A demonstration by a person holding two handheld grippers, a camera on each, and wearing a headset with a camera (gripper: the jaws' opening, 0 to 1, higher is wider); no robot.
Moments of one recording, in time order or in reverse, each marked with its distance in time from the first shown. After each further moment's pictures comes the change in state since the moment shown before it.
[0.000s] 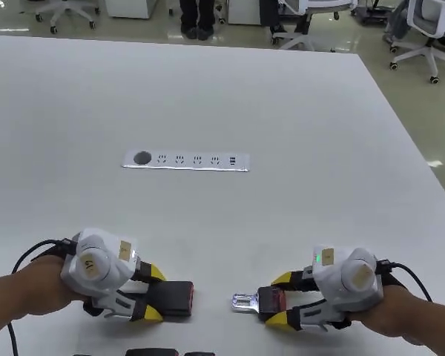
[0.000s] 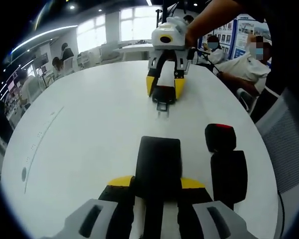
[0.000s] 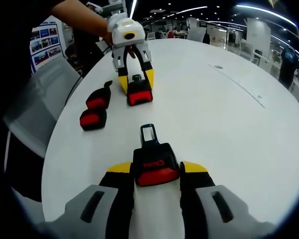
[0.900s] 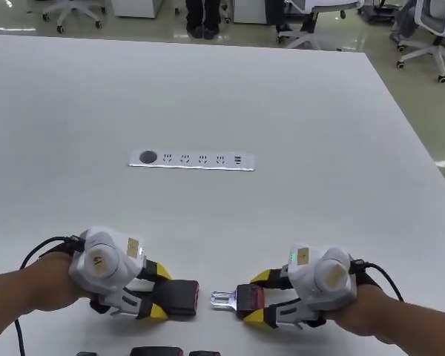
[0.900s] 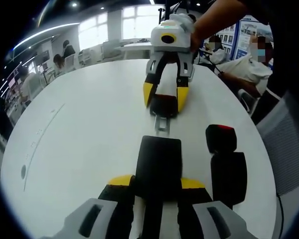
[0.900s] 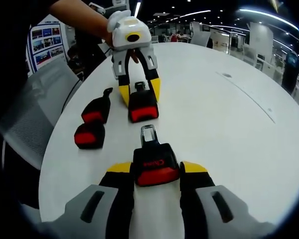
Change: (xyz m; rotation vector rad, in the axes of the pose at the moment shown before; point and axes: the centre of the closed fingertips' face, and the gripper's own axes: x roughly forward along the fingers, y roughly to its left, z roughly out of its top) left arm 0.002 0.002 -0.001 -0.022 0.012 0.004; right arm 0.035 0.008 0.034 -0.031 -0.033 0.011
